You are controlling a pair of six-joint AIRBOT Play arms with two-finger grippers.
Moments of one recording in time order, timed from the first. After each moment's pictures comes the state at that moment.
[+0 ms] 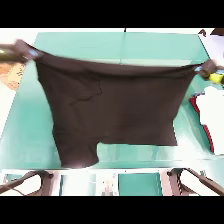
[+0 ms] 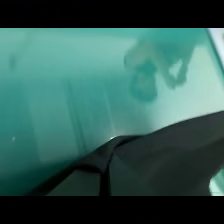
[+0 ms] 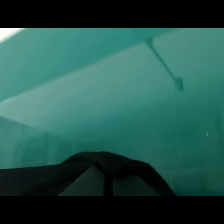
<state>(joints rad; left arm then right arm) 0.24 -1.26 1.39 0.67 -1.16 -1.18 -0.40 -1.10 1.05 -0.68 0.88 1.19</state>
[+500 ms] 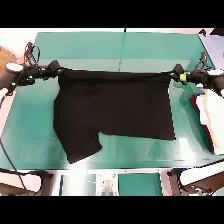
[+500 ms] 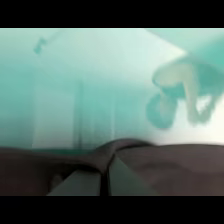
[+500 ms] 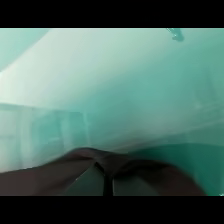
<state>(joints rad) 0.14 -1.62 1.30 0.51 -0.67 -1.06 -0.32 -1.72 1.38 -0.57 0.76 1.17</state>
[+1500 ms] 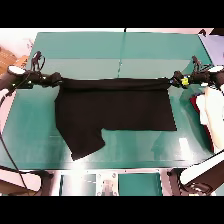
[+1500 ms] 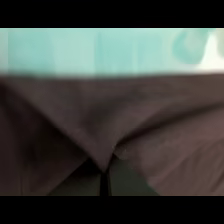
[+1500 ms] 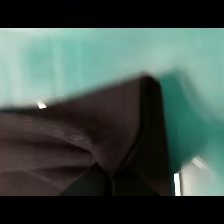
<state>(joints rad) 0.17 -1.66 1.31 0.73 -0.91 -1.03 -0.38 -1.88 1.59 -0.84 1.15 1.22</state>
